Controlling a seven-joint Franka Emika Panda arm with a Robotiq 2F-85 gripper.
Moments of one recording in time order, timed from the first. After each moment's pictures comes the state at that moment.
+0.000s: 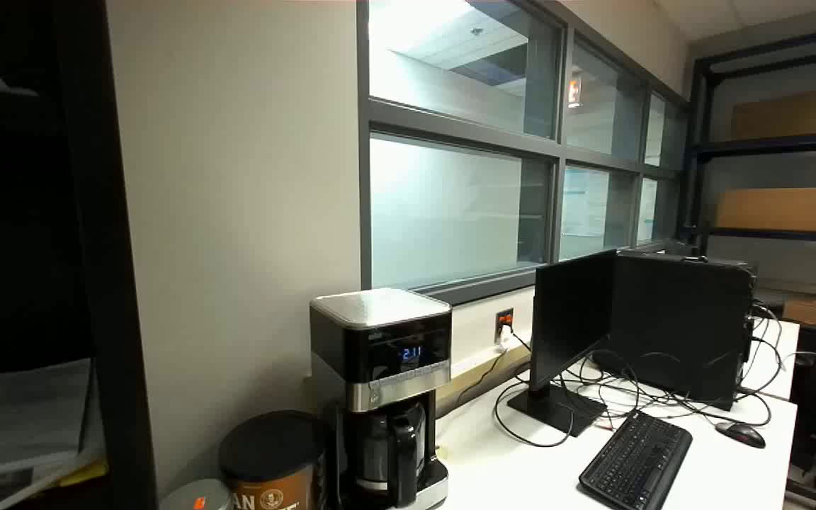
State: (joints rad) arm -0.24 -0.57 -0.05 -2.77 -0.28 2.49 0.00
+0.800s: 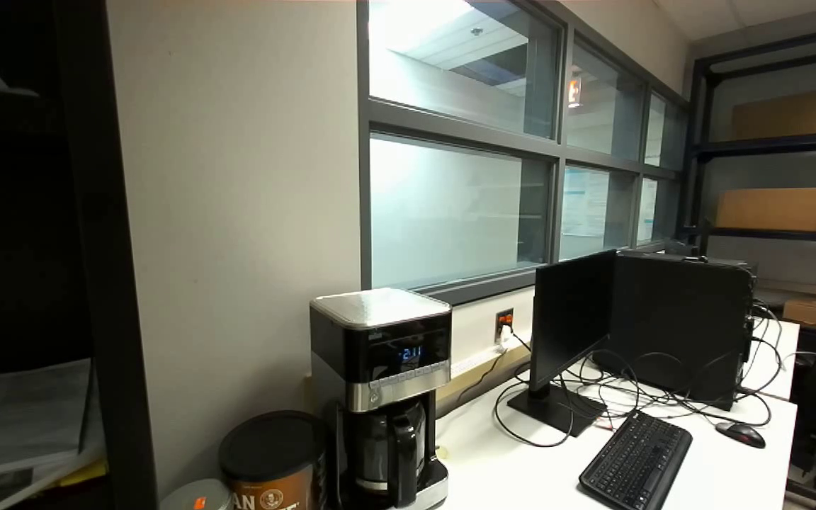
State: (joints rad) arm -0.24 -0.57 -0.05 -2.77 -0.28 2.49 0.00
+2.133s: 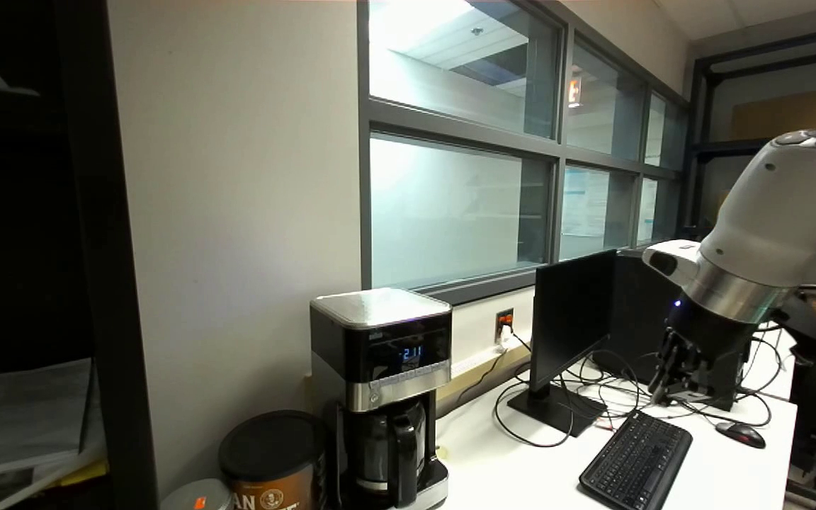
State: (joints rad) arm -0.09 -0.07 0.05 -2.35 -0.53 2.60 -0.10
